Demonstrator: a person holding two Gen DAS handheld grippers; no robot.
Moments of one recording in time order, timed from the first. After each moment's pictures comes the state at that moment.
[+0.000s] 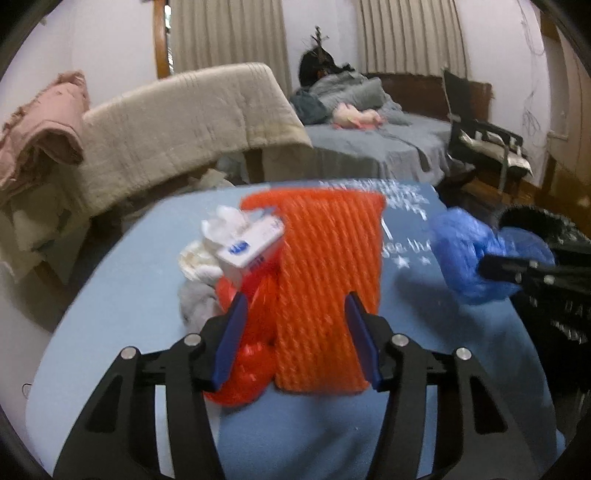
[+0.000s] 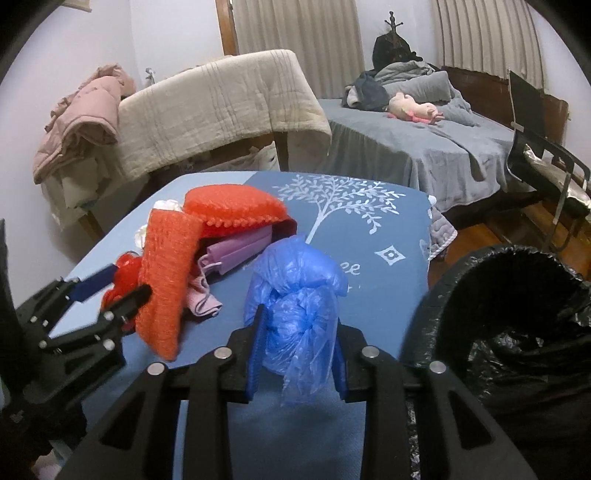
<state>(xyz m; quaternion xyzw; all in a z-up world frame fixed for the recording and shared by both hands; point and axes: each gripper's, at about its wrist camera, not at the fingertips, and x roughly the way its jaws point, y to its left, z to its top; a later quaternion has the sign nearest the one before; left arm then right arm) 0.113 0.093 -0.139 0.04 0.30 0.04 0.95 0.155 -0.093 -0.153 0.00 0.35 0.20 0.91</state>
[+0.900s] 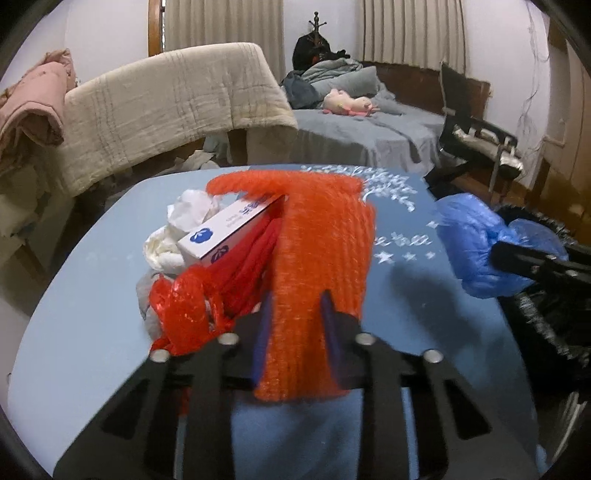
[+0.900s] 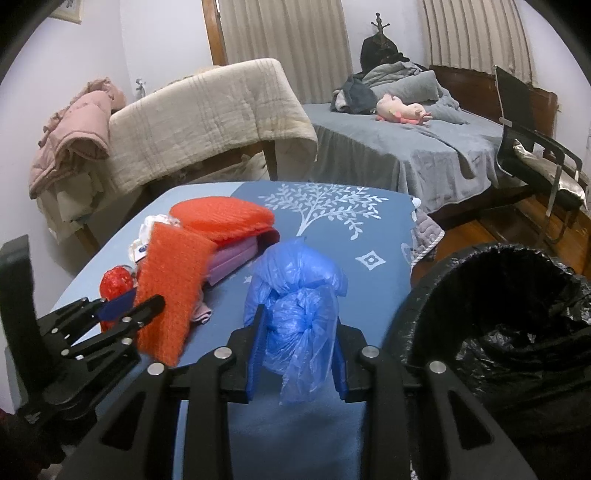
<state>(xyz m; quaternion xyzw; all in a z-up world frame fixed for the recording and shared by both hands) 0.132 0.091 -0.150 0.00 0.34 0.00 0.94 0.156 -0.110 -0.146 0.02 0.34 0.18 0.92</state>
